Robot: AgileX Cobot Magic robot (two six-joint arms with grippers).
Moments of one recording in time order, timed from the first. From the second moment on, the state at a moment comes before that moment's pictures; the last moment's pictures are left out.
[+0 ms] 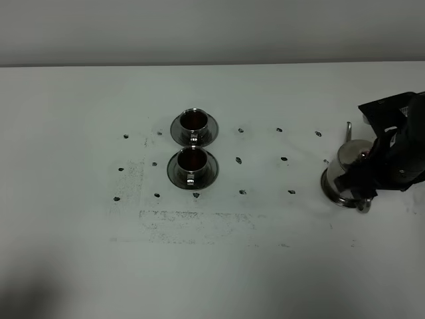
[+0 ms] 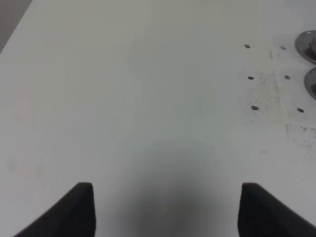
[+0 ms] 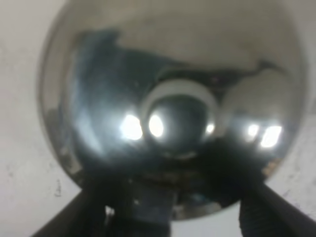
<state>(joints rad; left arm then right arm) 0.01 0.00 -0.51 0.06 1.04 -0.11 0.21 1.73 -0.98 -0.06 0.65 -0.05</state>
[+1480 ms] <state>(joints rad) 0.01 0.00 -0.51 0.06 1.04 -0.11 0.21 0.28 -0.57 0.00 1.00 -0.05</state>
